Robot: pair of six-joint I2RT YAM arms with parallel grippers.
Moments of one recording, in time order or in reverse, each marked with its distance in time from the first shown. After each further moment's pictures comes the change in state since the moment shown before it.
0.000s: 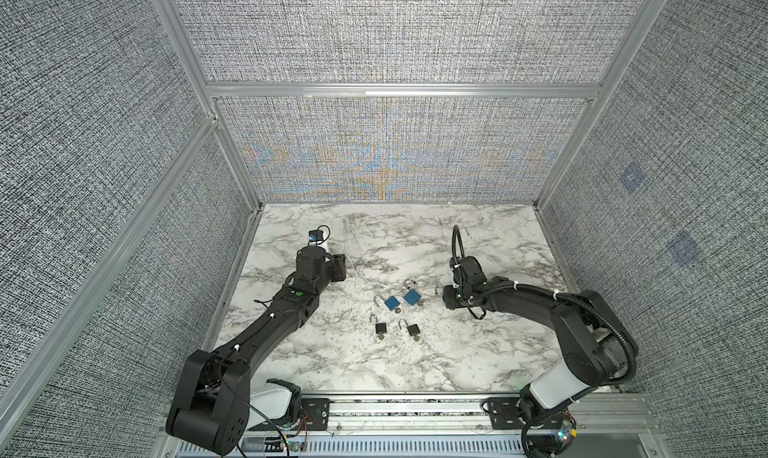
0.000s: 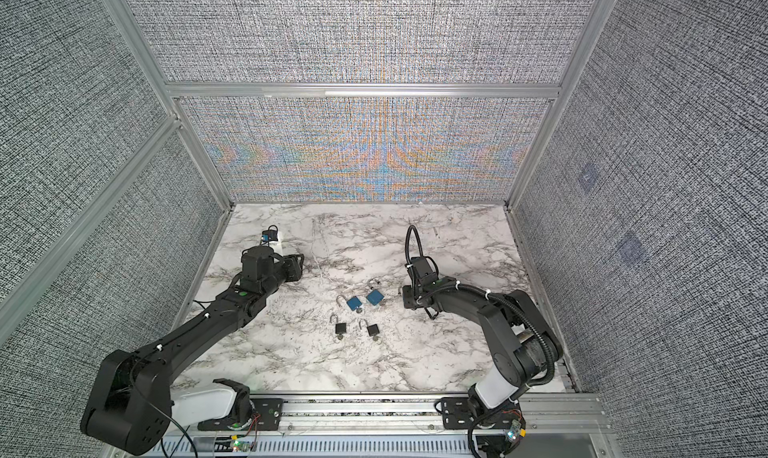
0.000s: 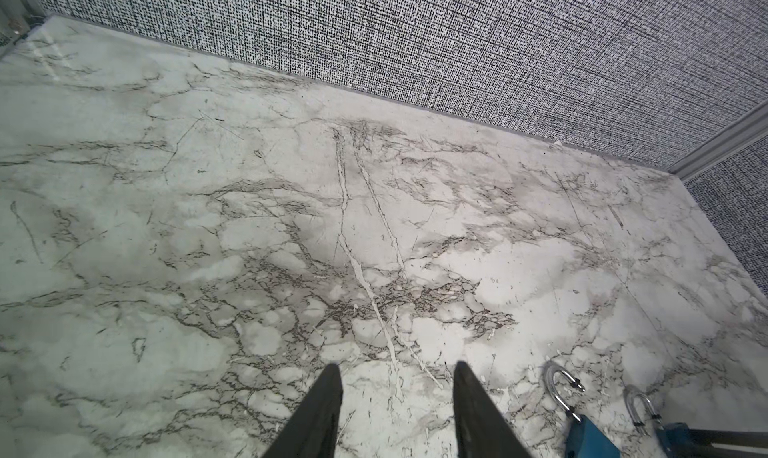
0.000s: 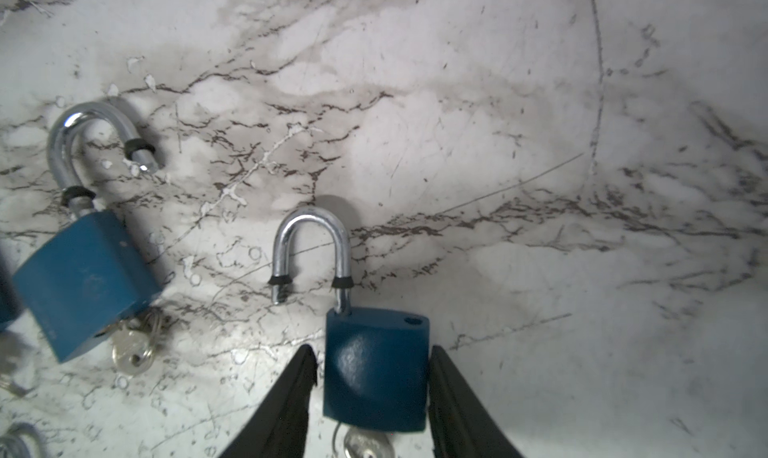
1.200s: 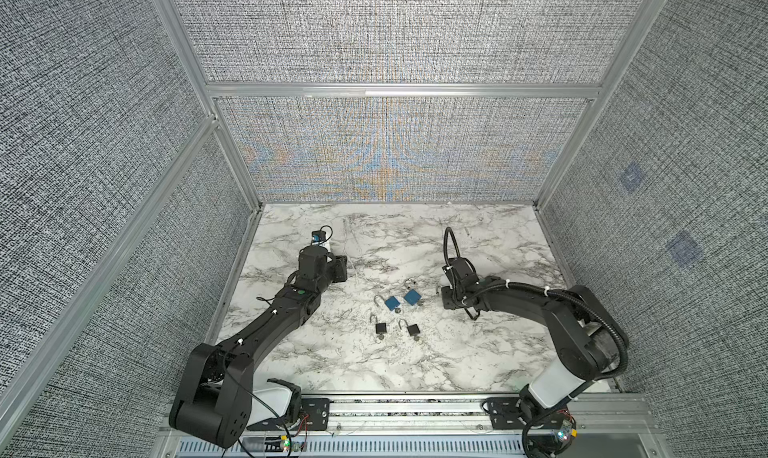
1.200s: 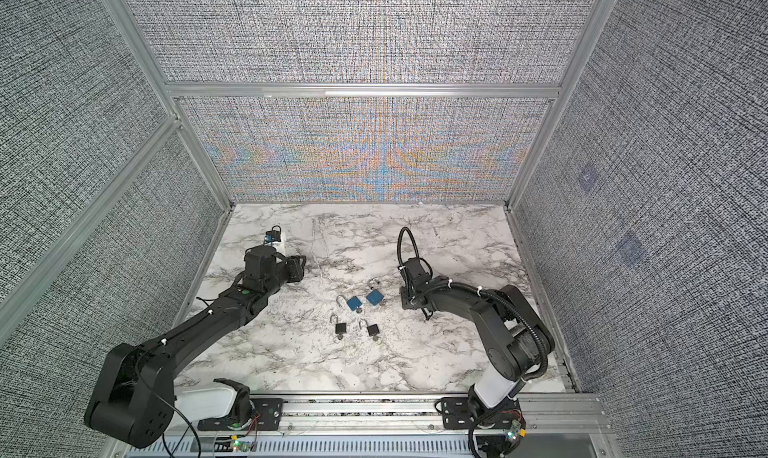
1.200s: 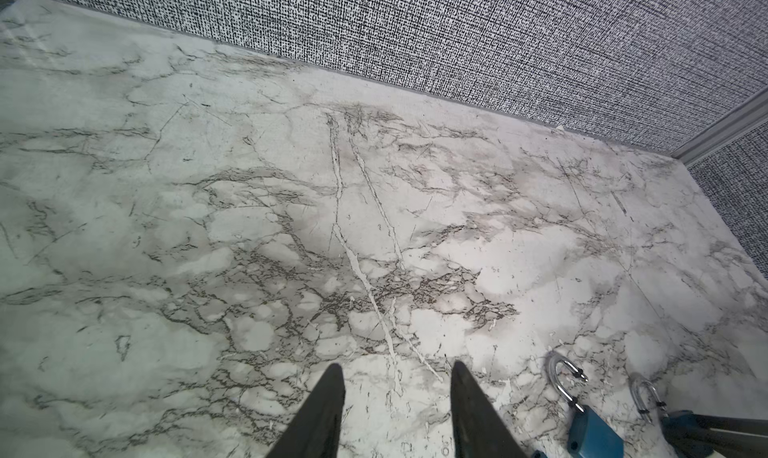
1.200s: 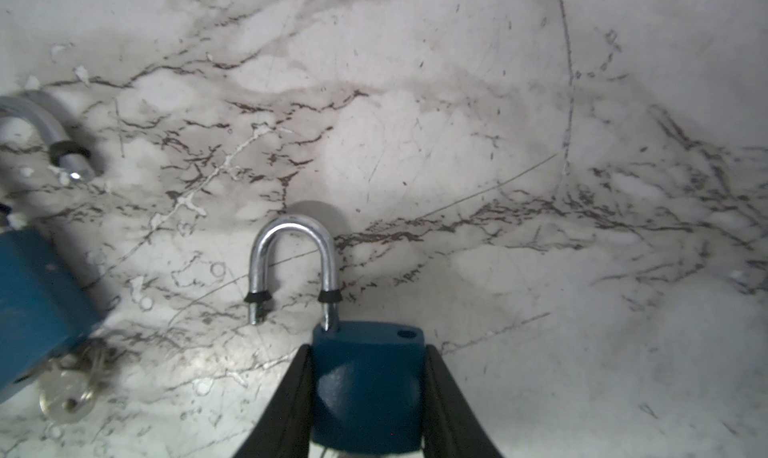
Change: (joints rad) left arm -0.003 0.035 0.006 -0.003 0.018 0.008; right arm 0.046 0.033 0.028 -0.042 0.125 0.023
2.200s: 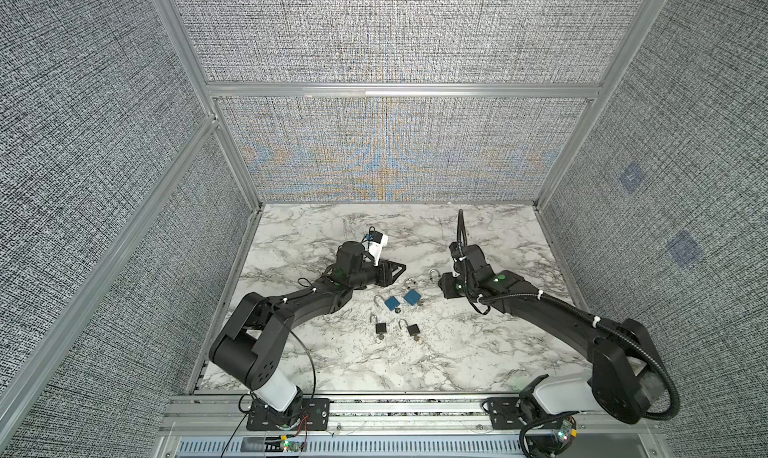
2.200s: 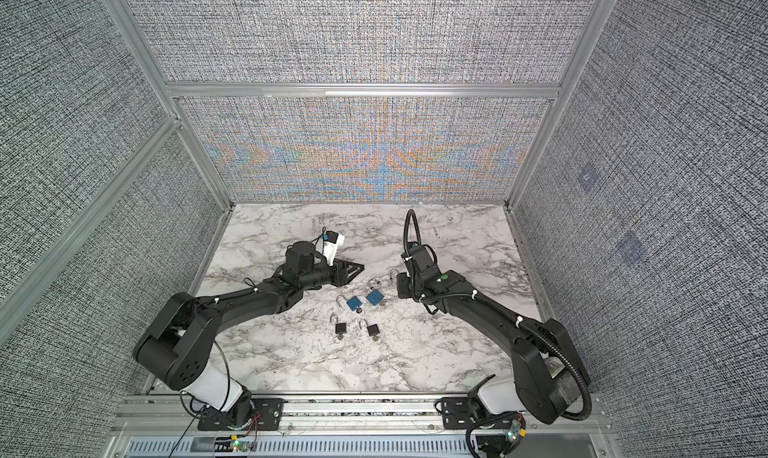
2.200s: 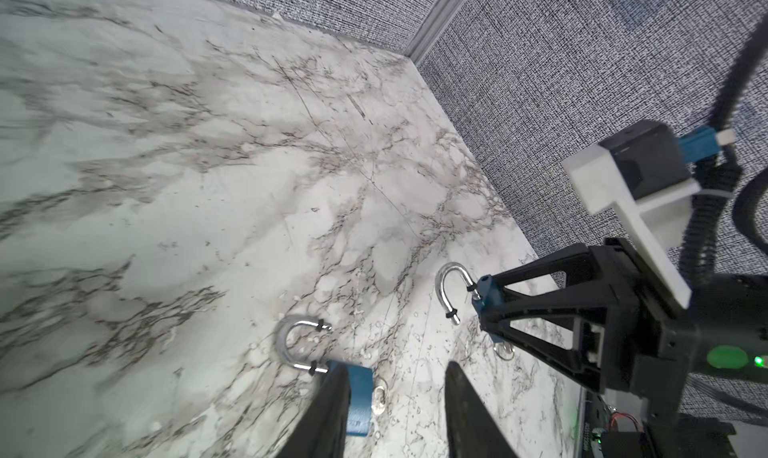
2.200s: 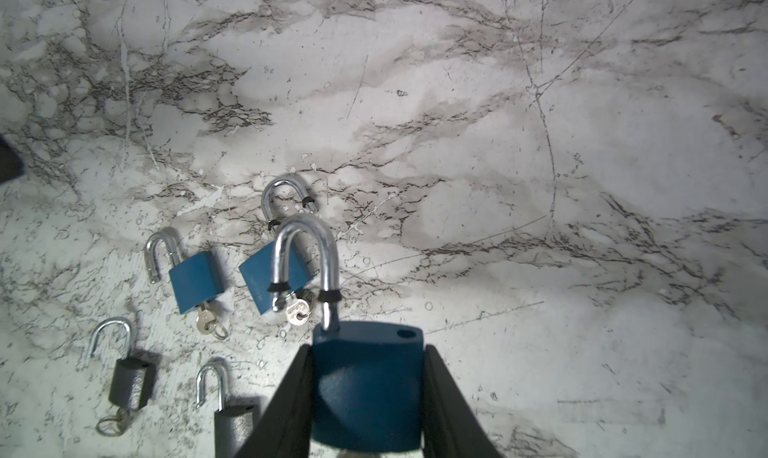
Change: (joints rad) left arm -0.224 0.344 0.136 0.327 0.549 -0.139; right arm 0.037 -0.255 0.098 -0.116 -0.100 0.019
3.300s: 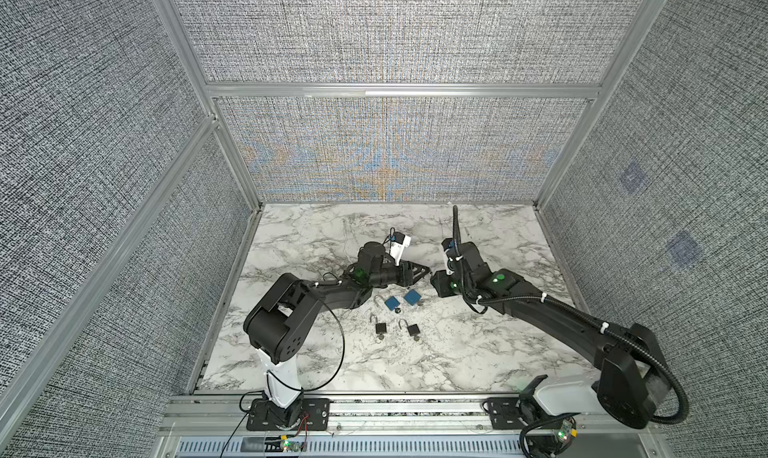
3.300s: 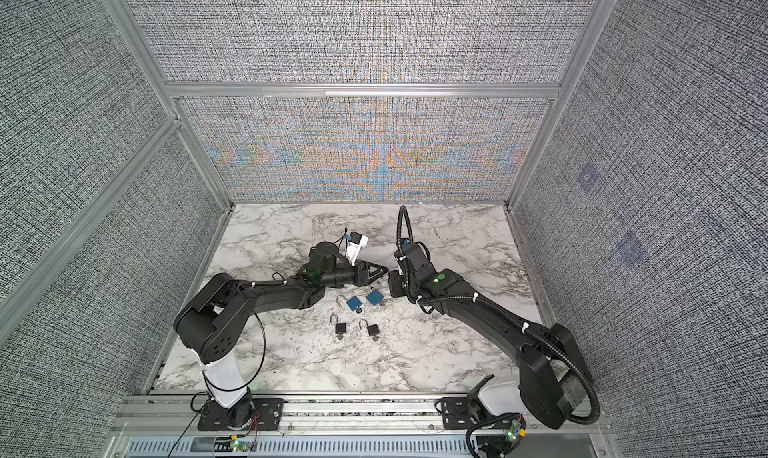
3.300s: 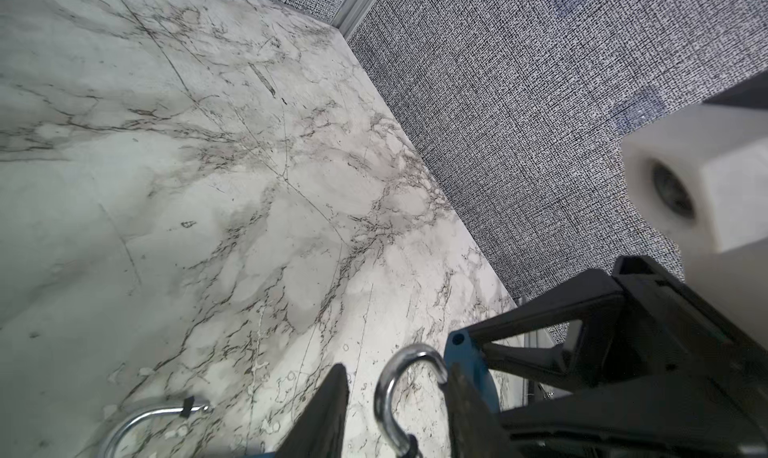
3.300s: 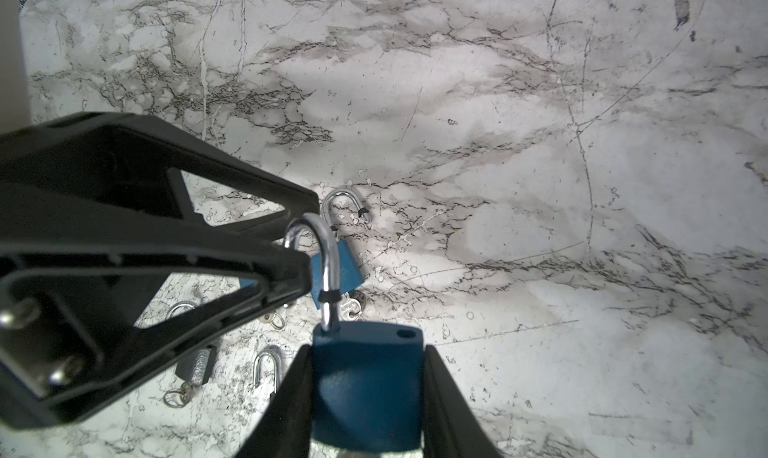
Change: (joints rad) left arm -0.090 0.198 0.105 0.188 0.088 -0.113; right arm 0.066 -0.015 0.044 -0.021 -0.005 0.003
